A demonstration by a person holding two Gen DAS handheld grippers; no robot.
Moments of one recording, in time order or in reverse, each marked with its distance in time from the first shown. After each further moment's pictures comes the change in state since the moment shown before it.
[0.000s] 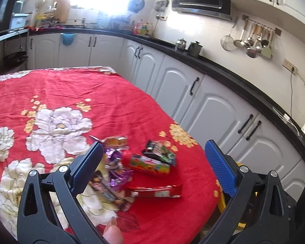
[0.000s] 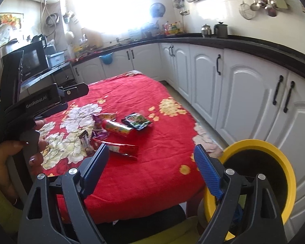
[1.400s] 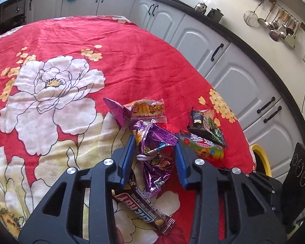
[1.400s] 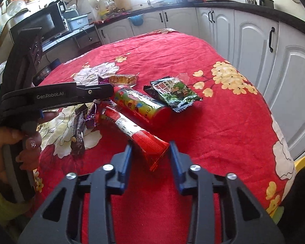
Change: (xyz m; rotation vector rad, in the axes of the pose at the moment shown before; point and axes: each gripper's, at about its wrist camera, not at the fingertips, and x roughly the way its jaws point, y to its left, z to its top) left arm 0.092 0.065 -0.025 -0.087 0.295 -0.005; right arm 0.131 0.015 -0.003 -0.089 0.244 0.219
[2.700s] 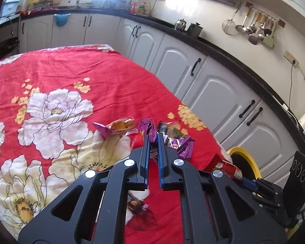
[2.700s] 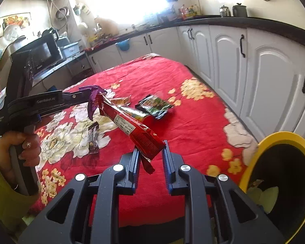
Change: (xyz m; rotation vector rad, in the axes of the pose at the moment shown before) left arm -0.068 -0.041 -0.002 0.099 -0.140 -0.053; right arm -0.094 -0.009 -0.027 0.117 -0.172 -0.057
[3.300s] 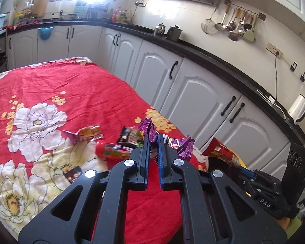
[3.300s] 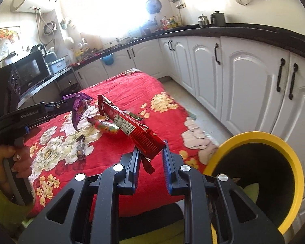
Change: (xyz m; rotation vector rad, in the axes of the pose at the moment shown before) left arm -0.015 -0.060 -0.004 0.085 -0.043 -0.069; right arm -0.051 -0.035 -0.002 0.061 -0.082 -0.092
